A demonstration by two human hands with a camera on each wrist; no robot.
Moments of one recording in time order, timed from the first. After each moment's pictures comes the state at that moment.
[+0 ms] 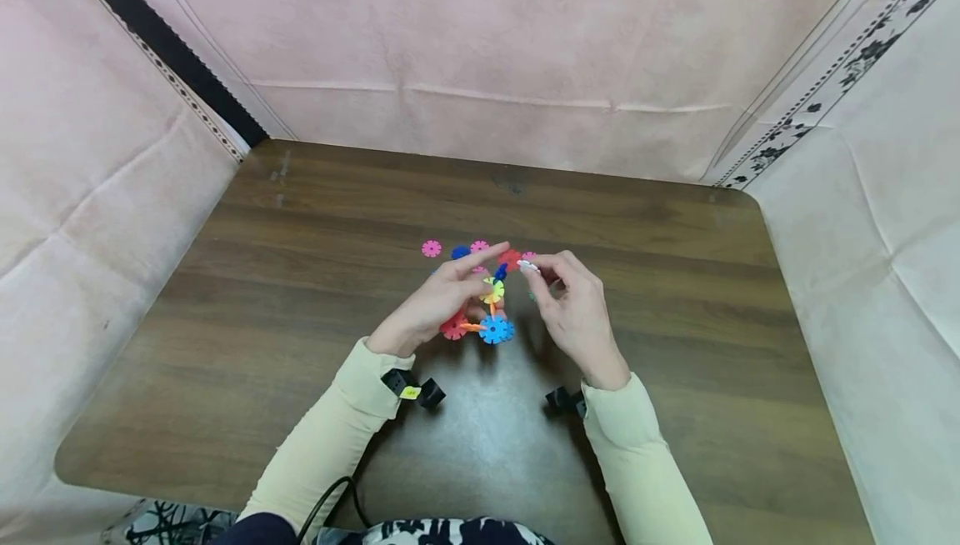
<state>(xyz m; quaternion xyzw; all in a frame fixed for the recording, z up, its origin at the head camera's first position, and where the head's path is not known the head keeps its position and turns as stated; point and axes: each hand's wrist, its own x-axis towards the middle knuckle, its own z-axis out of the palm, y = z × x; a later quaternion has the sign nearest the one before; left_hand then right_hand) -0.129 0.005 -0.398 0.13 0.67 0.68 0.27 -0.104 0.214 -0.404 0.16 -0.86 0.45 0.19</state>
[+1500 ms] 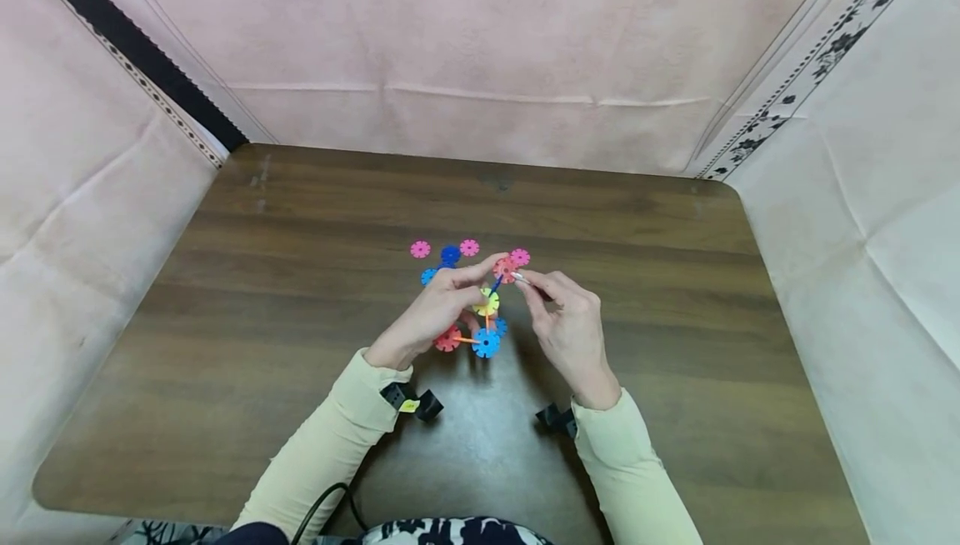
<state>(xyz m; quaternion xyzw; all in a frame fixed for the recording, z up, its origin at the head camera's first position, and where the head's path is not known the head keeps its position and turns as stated) -0.118 0.012 -0.397 0.17 0.70 0.65 0.23 -0.082 0.209 -0.402 0.17 -0.85 0.42 0.27</state>
